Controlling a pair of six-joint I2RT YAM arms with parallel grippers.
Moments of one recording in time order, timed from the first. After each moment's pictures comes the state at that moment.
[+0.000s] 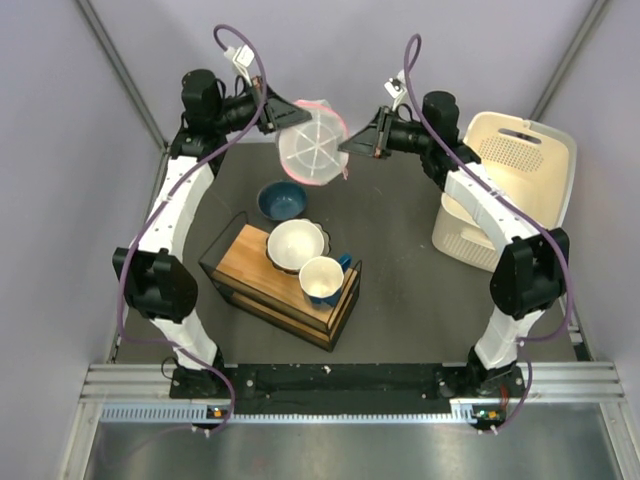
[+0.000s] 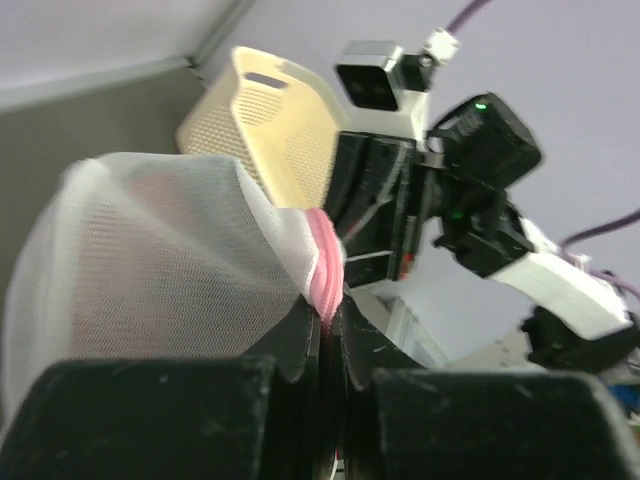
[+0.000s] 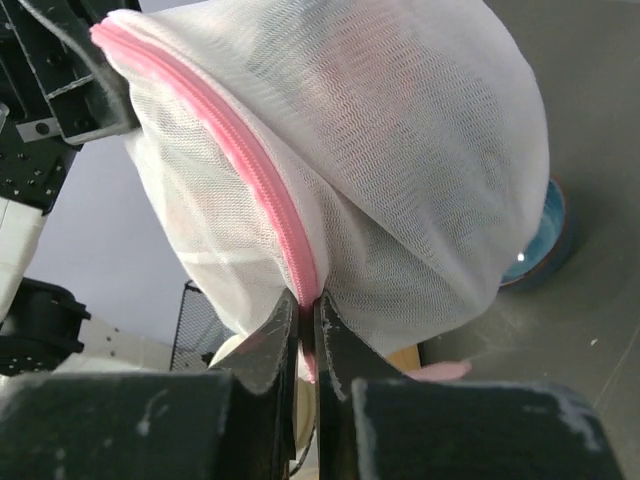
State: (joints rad) left arm -0.17 1.74 1.78 0.01 1.00 -0.83; right arm 0.35 1.76 1.62 0.01 -0.86 0.71
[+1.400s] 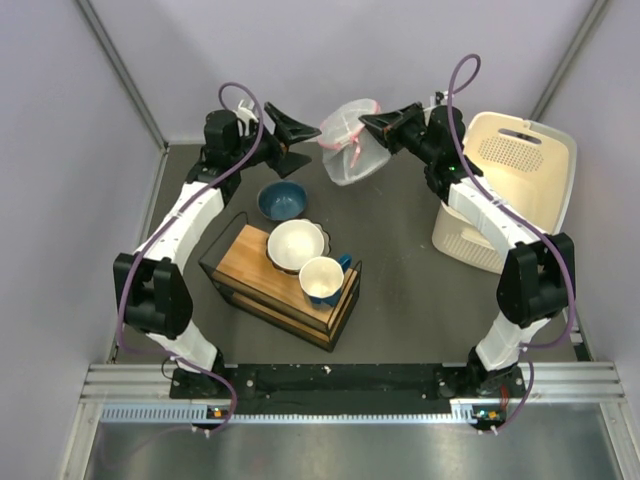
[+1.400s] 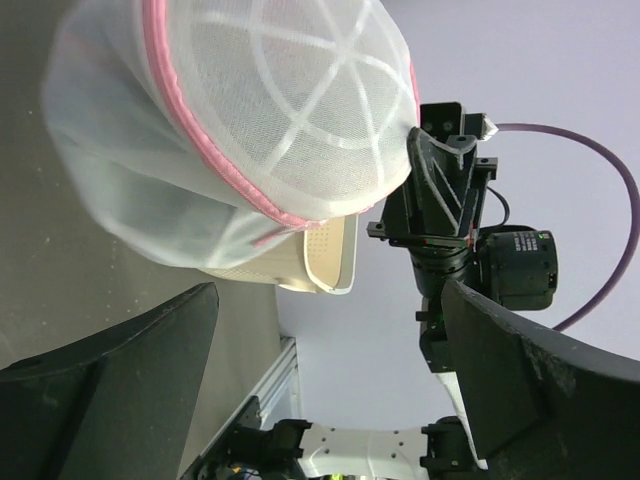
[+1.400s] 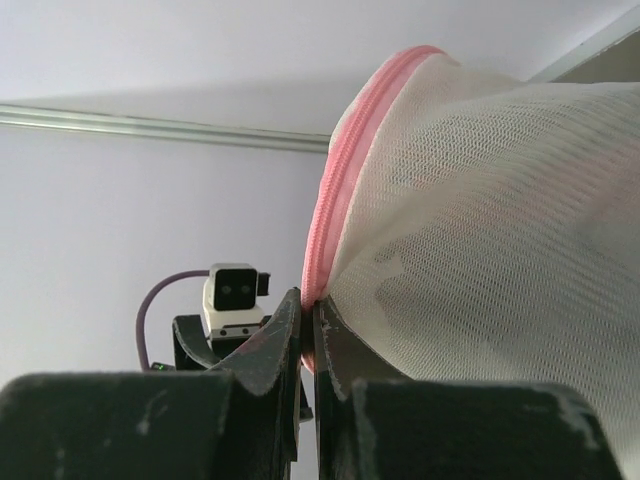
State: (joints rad) left arm -0.22 1.63 1.44 0.00 0.69 -1.20; right arm 0.33 1.70 1.45 0.22 -0.30 1.36
